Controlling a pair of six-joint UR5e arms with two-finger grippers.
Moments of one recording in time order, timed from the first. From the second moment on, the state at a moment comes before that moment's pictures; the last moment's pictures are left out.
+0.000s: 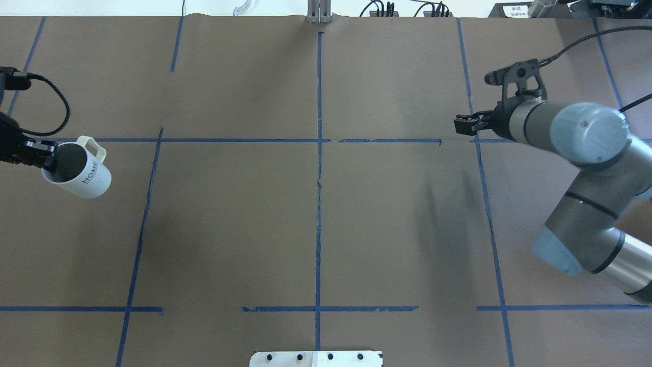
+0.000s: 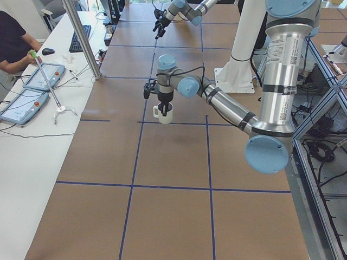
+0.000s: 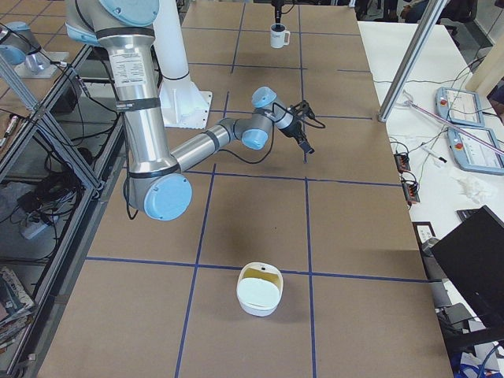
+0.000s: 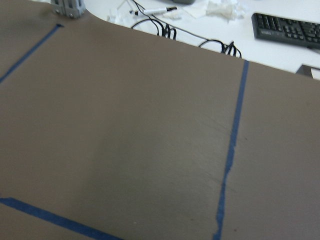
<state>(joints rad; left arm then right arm) -1.03 -1.58 -2.02 -1.64 -2.17 -0.70 0.81 -1.38 1.81 -1.04 1.64 0.75</state>
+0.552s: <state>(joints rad) -1.07 -1.45 -1.83 -1.92 -2.24 -0.65 1.06 -1.46 1.82 -1.26 2.13 0.64</state>
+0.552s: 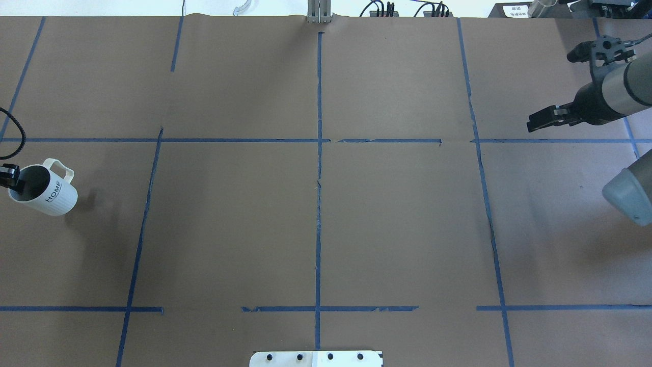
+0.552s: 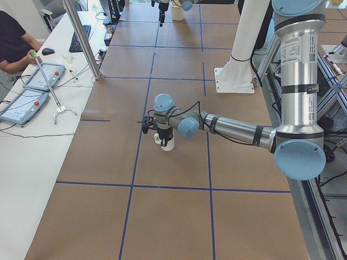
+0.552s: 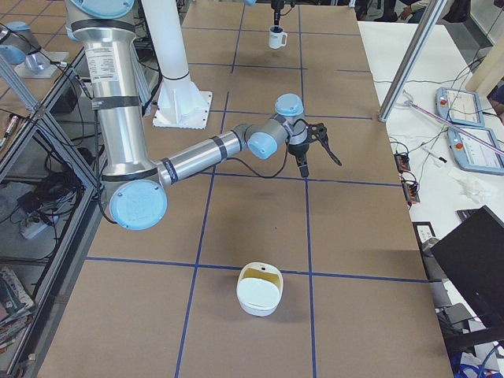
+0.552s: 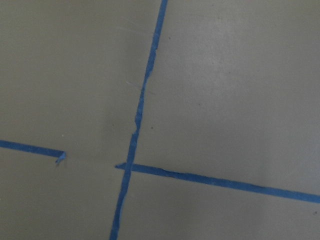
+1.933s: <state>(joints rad) -1.07 -1.48 -1.76 -2.05 -2.24 -0.85 1.14 -1.47 1.83 -1.34 2.24 0.55</state>
